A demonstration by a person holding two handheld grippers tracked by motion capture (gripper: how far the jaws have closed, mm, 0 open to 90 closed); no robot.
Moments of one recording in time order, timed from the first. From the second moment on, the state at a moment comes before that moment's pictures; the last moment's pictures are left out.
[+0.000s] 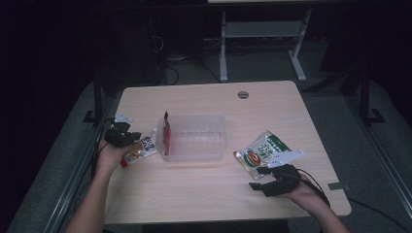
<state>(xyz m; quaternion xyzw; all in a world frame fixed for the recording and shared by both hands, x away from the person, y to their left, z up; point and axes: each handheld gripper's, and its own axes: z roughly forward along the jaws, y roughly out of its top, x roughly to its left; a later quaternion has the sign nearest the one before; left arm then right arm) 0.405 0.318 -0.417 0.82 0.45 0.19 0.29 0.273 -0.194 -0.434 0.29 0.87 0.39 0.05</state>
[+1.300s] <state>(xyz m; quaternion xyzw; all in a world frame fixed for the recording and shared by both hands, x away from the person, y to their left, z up) 0.371 0.322 -0.447 0.85 0.43 0.10 0.26 0.272 -0.193 -0.434 0.29 0.87 0.39 0.05</state>
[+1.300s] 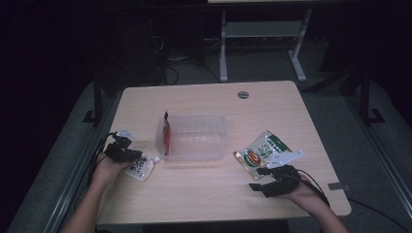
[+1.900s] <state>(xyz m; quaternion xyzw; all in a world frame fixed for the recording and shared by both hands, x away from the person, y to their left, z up) 0.376 0.382 -0.424 0.80 0.49 0.19 0.29 0.273 -0.192 -0.435 0.29 0.87 0.39 0.05</state>
